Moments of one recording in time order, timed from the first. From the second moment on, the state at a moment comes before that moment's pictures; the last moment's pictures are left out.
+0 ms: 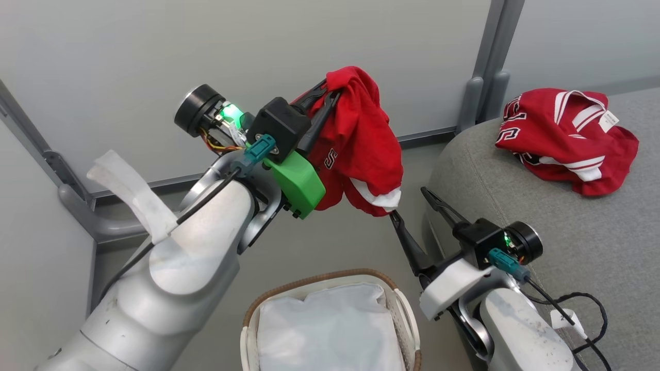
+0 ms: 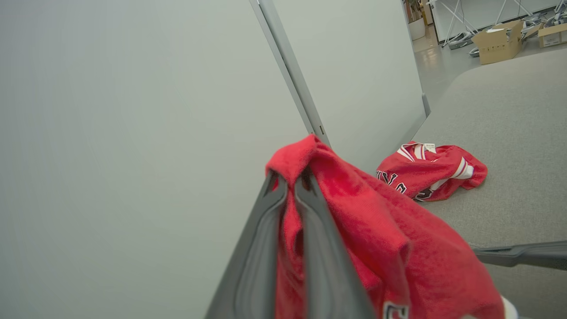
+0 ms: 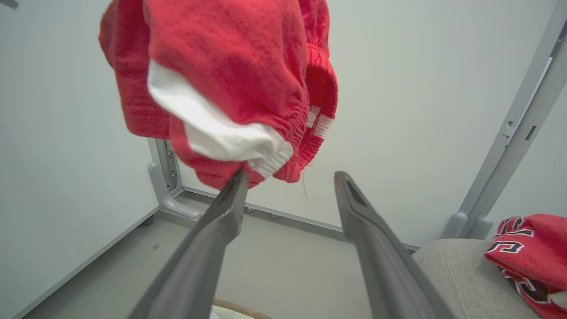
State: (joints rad) left arm -0.81 0.19 -0.73 0.36 -0.31 -0.13 -0.07; right arm -0.33 -0.05 0.34 0.36 0.12 0.13 -0.26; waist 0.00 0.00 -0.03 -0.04
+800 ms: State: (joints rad) left arm -0.78 0.21 -0.79 0.33 -0.37 -0.13 -0.07; right arm -0.54 -0.05 0.48 0.40 0.11 0.13 -0.26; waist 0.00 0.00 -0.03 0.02
